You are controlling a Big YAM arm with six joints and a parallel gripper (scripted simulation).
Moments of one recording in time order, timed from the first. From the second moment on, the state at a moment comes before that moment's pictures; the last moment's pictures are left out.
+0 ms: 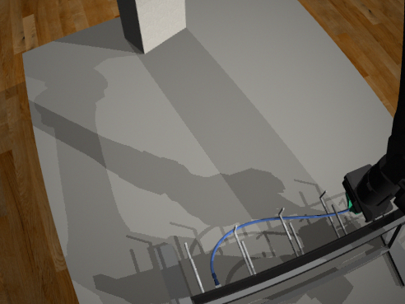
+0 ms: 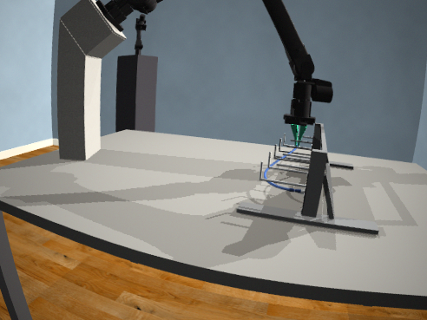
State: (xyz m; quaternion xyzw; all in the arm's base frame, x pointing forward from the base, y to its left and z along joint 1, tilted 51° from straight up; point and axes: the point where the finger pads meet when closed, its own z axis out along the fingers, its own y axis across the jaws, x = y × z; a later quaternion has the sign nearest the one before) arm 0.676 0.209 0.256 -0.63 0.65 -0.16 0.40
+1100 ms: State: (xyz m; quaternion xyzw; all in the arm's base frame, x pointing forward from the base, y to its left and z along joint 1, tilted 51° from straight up) arm 0.680 0.209 0.260 -0.63 0.65 -0.16 0.40
